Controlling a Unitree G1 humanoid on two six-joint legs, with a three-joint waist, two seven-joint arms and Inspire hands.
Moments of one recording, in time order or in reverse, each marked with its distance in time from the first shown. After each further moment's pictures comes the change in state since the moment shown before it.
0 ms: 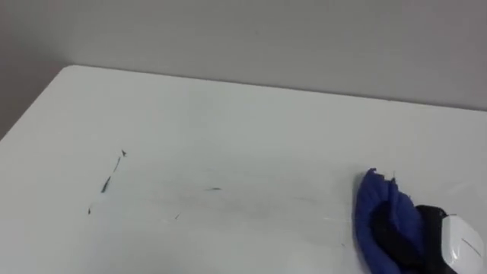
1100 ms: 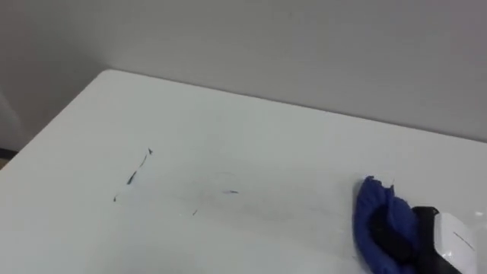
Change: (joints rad) left arm 0.136 -0.004 -0.040 -0.065 0.018 0.084 -0.066; right arm -0.076 0.015 -0.003 0.026 -0.017 0.119 0.091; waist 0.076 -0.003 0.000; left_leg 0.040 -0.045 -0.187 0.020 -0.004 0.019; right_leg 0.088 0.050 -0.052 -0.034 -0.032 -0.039
